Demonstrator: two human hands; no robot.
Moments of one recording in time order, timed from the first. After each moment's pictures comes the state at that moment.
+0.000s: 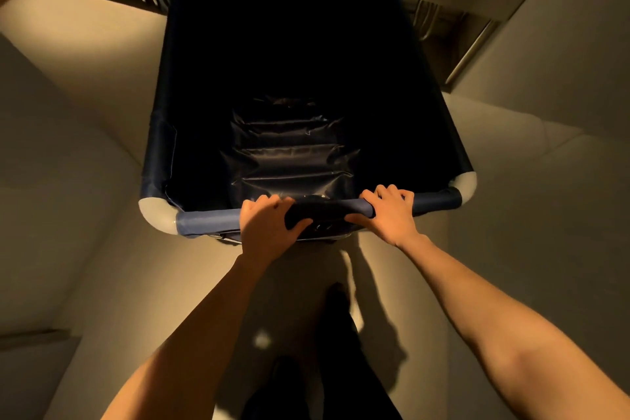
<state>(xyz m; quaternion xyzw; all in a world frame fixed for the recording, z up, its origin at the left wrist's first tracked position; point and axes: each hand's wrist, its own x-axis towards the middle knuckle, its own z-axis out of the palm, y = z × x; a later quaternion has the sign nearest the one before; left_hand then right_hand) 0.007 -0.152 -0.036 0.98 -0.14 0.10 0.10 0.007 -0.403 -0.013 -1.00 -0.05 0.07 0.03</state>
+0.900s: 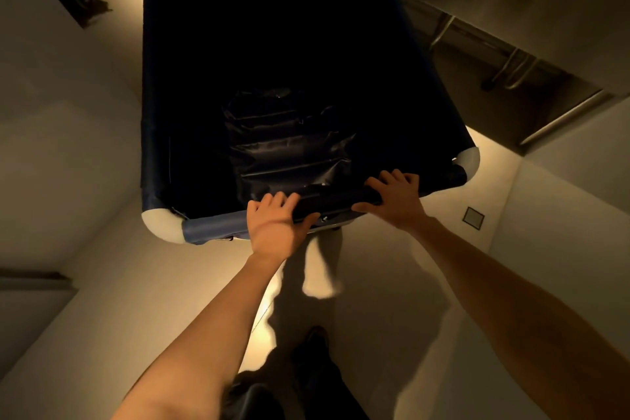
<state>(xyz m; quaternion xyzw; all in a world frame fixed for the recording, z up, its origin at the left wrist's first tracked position) 0.138 -0.228 -0.027 0.99 0.07 0.08 0.08 0.249 -0.453 -0.019 -0.97 -0.24 0.09 0.03</state>
